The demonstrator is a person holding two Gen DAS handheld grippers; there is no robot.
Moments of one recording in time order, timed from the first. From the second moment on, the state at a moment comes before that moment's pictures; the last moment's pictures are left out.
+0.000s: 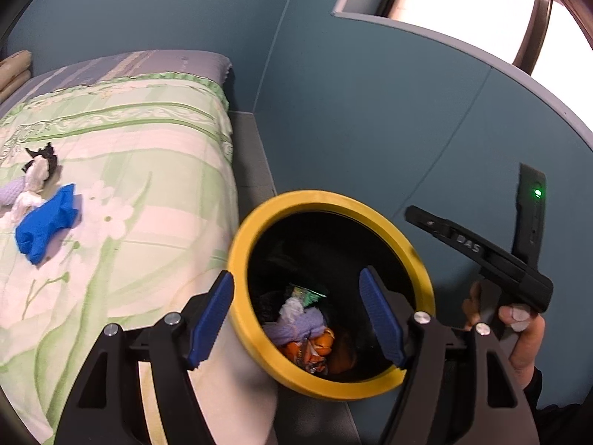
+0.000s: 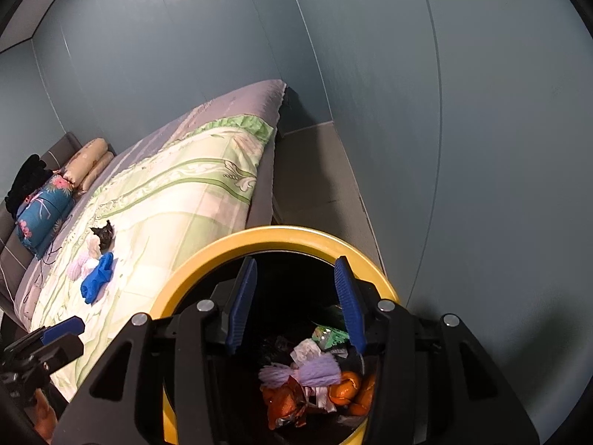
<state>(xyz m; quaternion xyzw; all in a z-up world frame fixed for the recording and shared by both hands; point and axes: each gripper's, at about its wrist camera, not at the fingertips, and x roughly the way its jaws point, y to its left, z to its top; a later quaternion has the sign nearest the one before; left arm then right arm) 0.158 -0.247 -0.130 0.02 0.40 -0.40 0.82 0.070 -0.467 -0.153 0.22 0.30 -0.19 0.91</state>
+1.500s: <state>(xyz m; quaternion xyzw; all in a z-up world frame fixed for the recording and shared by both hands) 0.309 0.060 -0.135 -0.12 0.38 -0.13 0.91 0.276 -0.223 -0.115 0.07 0.31 0.05 0.95</state>
